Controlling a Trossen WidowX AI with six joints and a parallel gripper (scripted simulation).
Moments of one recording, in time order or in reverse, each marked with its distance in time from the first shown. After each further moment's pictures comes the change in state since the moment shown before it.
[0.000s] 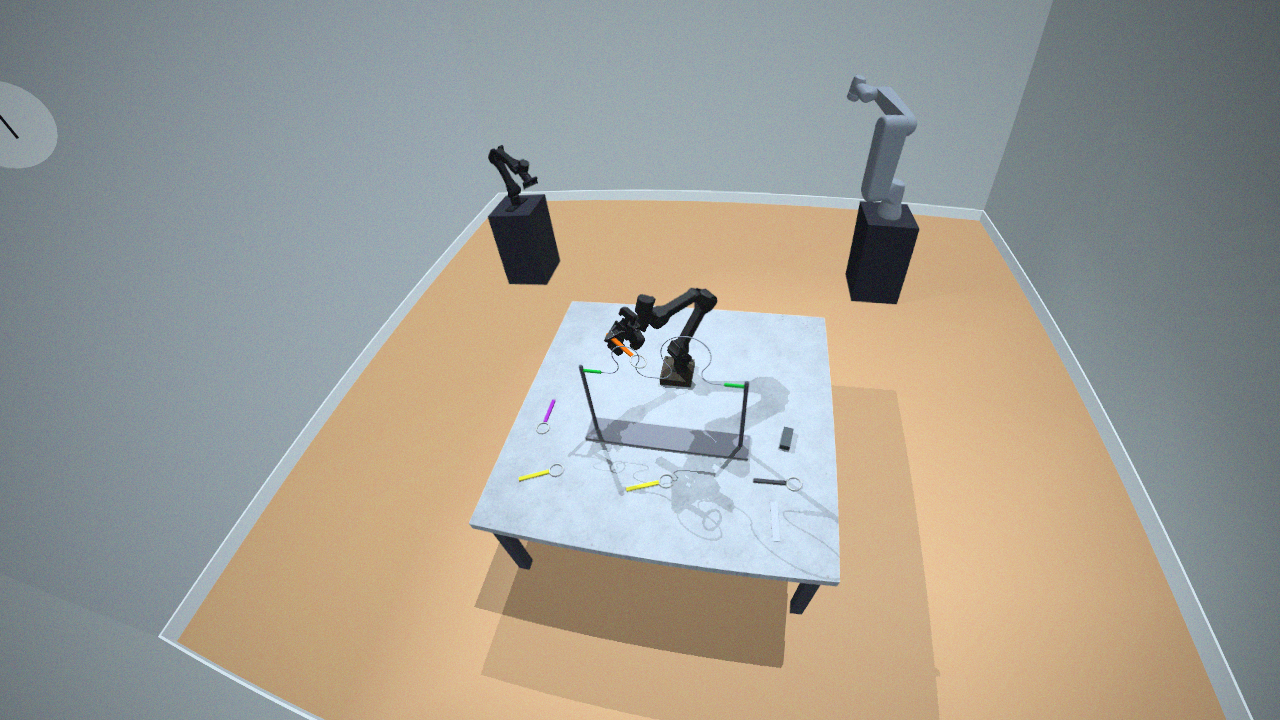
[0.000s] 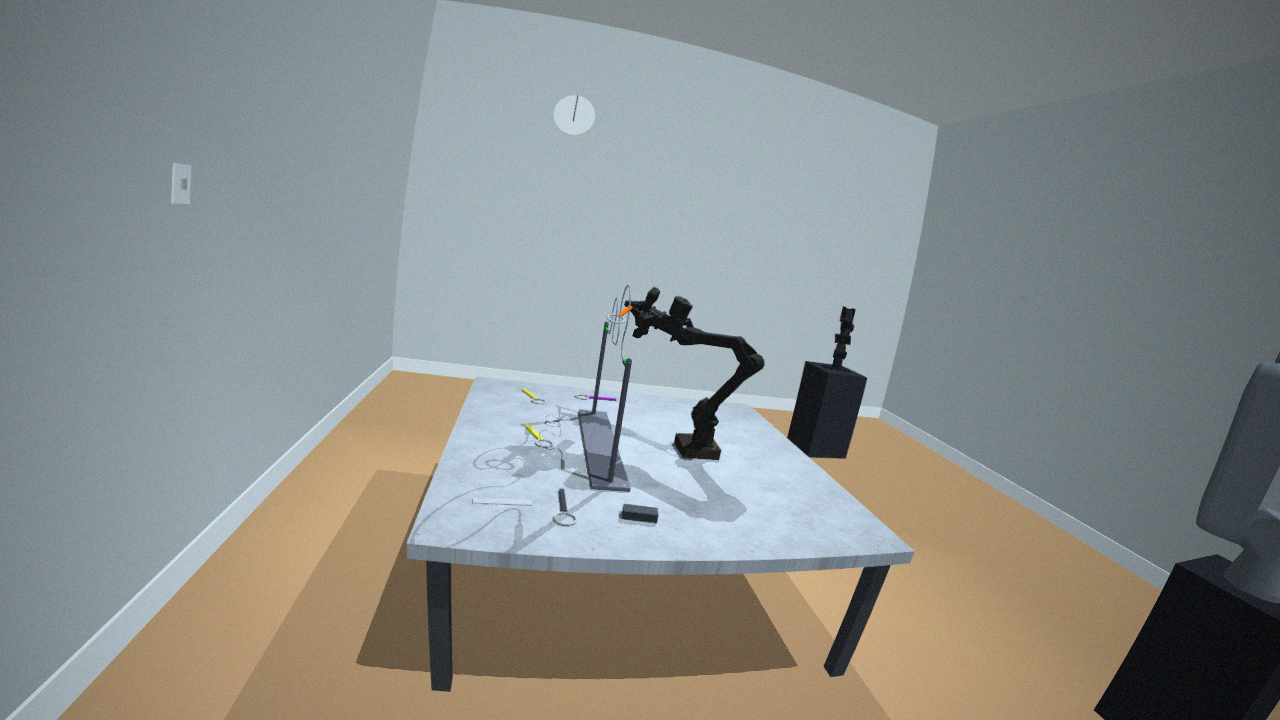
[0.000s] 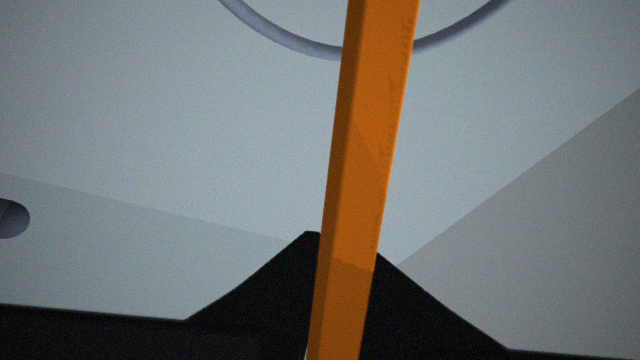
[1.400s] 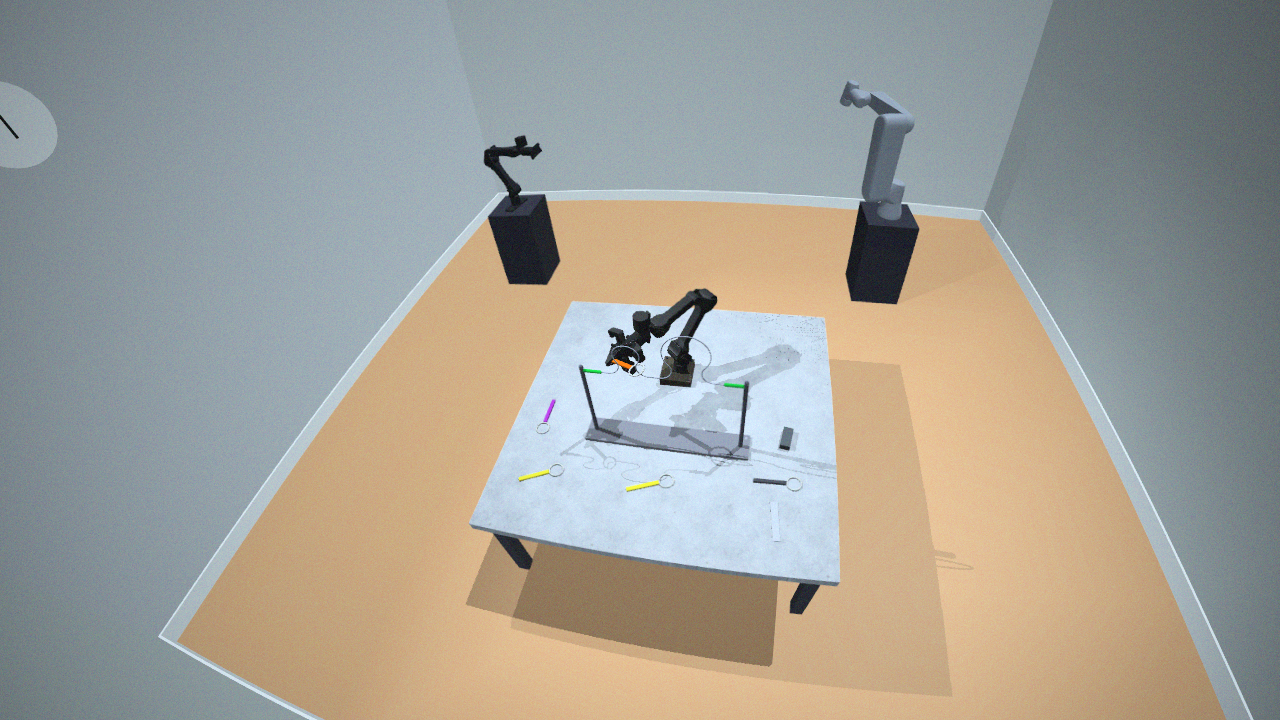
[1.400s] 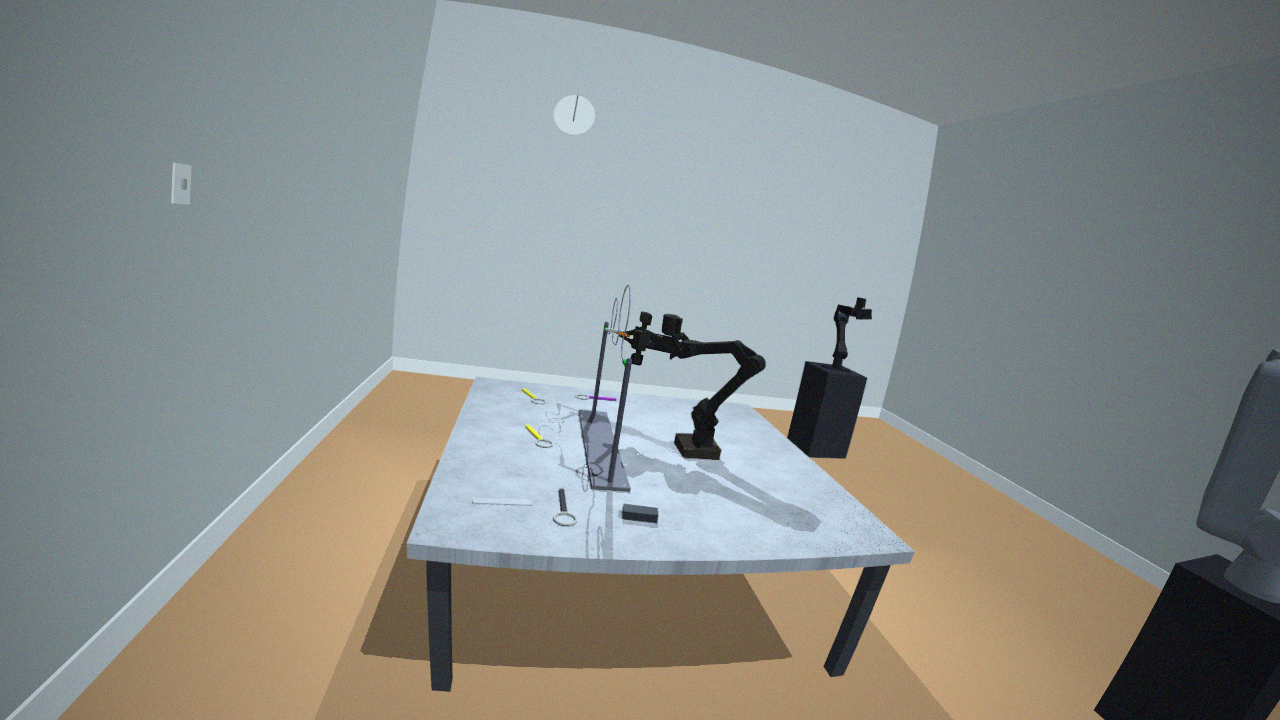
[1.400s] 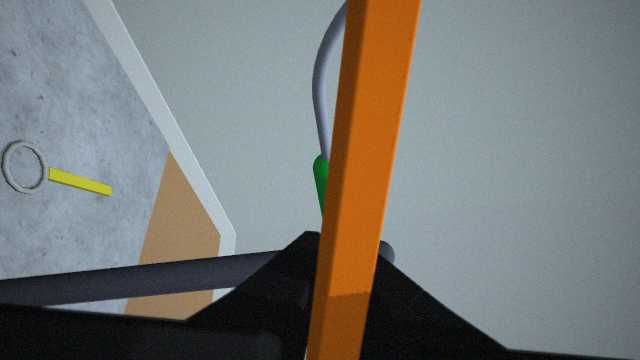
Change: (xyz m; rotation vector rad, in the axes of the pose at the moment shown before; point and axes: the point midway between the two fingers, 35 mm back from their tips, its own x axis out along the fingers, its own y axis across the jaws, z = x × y) arm -0.022 0.103 0.022 0.525 0.062 0.286
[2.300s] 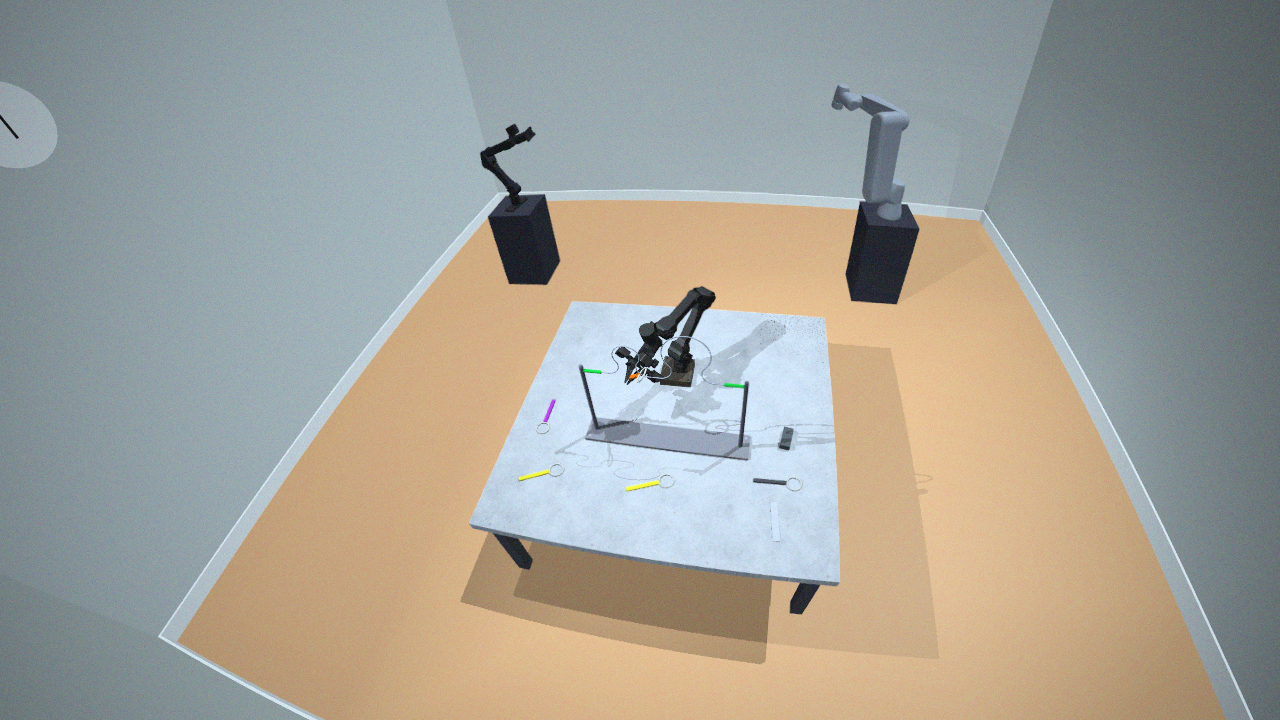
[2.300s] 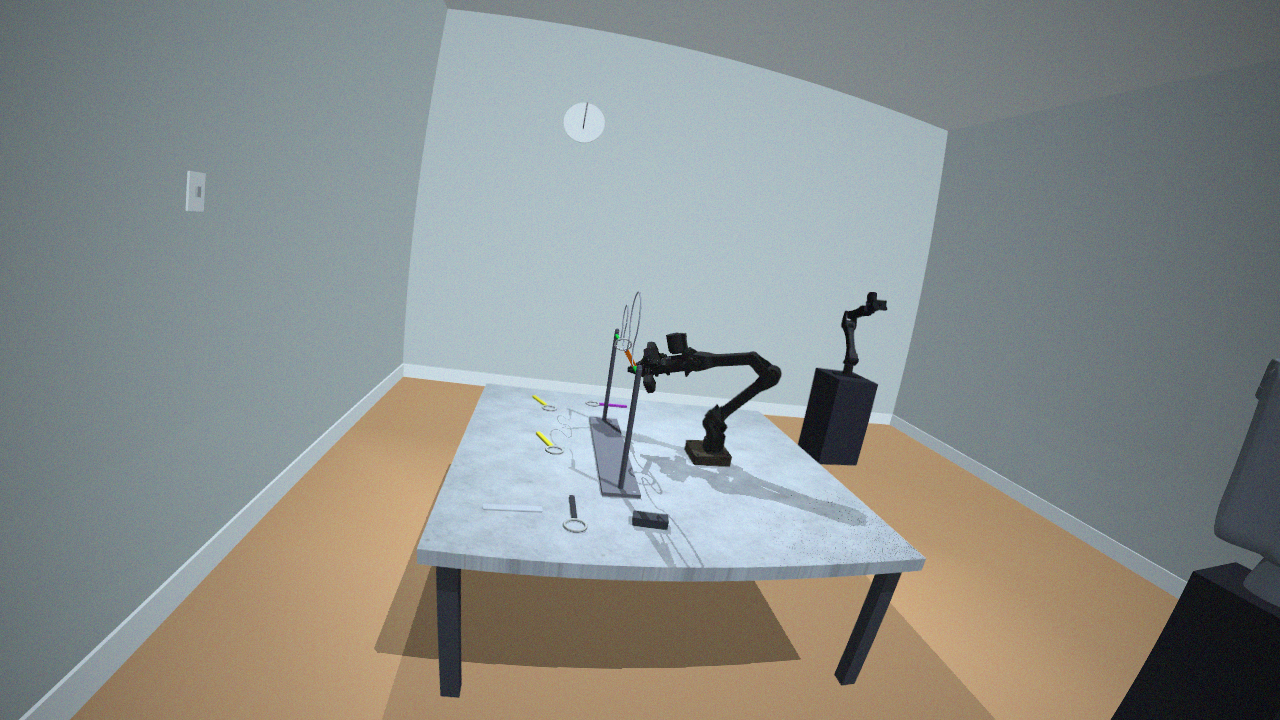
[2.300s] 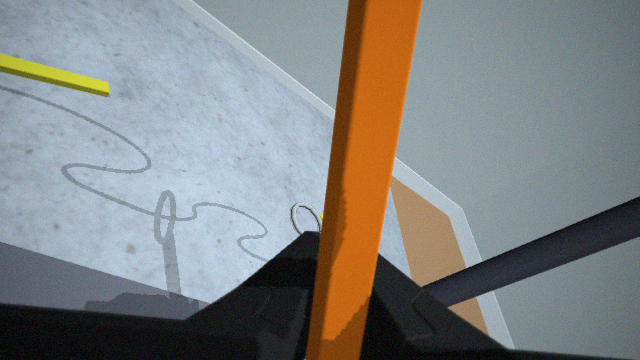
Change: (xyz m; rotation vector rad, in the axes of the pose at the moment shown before) arm -0.027 0.089 0.029 0.582 0.073 0.326
